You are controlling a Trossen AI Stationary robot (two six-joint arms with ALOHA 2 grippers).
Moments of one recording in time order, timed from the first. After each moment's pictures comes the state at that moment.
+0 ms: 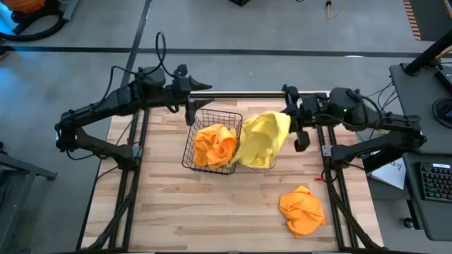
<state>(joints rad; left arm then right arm) 0.28 1.23 1.44 -0.41 0.02 0.21 -0.06 1.04 1.22 -0.15 -0.15 0.04</state>
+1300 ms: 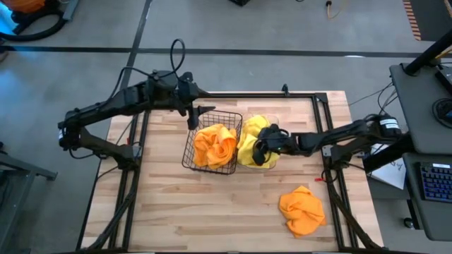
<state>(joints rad) 0.28 1.27 1.44 -0.54 0.02 0.17 -0.03 1.40 0.63 0.15 0.33 0.40</state>
